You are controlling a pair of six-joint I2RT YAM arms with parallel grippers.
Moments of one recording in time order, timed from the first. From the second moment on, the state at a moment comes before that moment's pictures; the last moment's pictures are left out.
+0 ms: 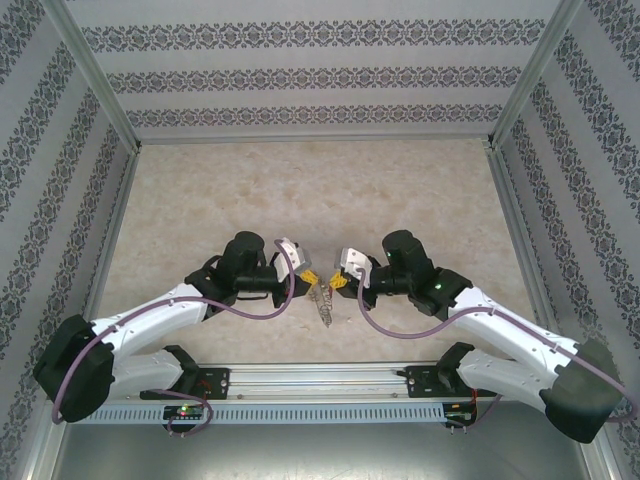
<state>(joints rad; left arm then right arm) -0.67 1.16 0.60 0.04 0.60 0.14 0.71 1.00 0.63 -0.22 -0.57 -0.37</state>
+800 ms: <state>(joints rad) -0.68 1.19 0.57 0.08 0.59 0.10 0.76 1.09 0.64 -0.13 -0.50 -0.34</state>
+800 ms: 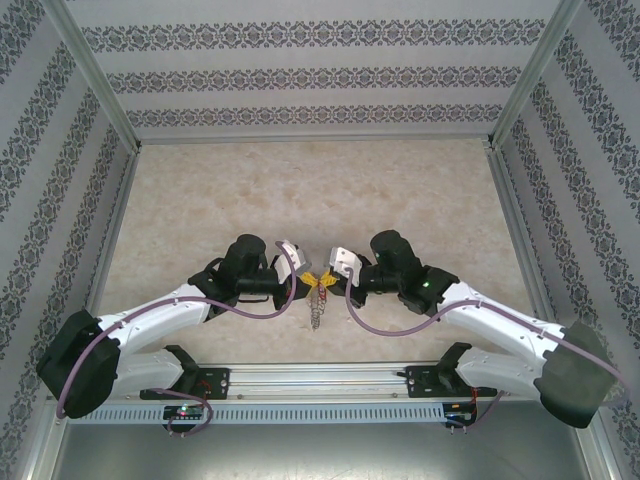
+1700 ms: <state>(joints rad) -0.68 1.19 0.57 0.08 0.55 0.10 0.79 1.11 0.65 -0.09 -0.42 -0.28</state>
